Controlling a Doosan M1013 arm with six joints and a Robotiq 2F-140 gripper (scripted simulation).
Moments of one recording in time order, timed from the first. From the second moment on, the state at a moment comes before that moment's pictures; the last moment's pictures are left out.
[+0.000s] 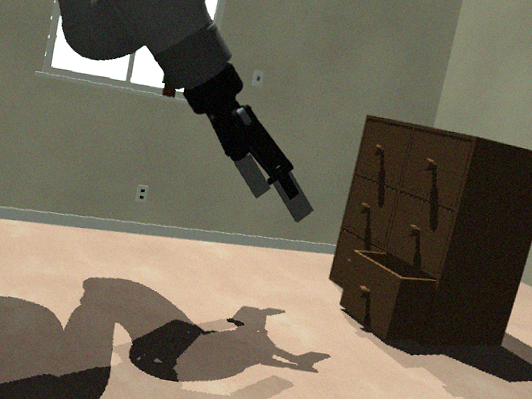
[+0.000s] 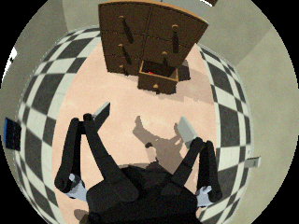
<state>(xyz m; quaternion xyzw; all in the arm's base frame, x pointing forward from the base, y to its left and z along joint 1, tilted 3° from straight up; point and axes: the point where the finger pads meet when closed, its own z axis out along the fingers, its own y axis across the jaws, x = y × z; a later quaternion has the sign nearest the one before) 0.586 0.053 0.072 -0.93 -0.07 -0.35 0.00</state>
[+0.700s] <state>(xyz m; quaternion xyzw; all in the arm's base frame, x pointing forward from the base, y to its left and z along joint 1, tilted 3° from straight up) 0.586 0.055 0.073 -0.94 -0.07 -0.33 0.00</state>
